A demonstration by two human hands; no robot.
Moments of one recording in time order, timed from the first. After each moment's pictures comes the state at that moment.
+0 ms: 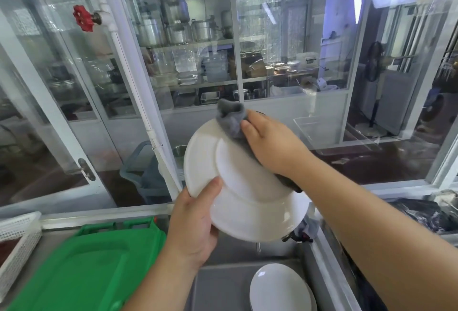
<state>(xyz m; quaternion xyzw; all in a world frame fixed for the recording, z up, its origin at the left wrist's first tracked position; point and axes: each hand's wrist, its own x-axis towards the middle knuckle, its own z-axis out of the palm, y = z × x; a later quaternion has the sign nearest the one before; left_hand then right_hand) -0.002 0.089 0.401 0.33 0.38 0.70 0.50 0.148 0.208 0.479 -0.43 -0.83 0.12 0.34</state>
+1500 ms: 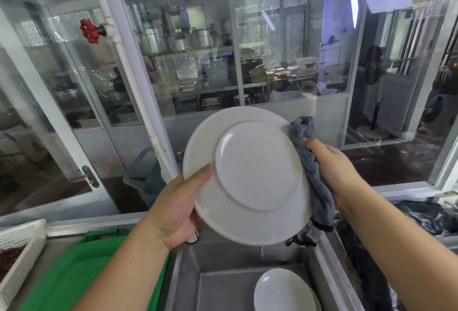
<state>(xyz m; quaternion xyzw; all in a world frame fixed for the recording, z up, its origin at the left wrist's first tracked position) -0.043 0.092 0.442 0.38 0.42 0.58 0.58 0.226 0.188 0.435 -0.45 -0.42 0.56 0.55</state>
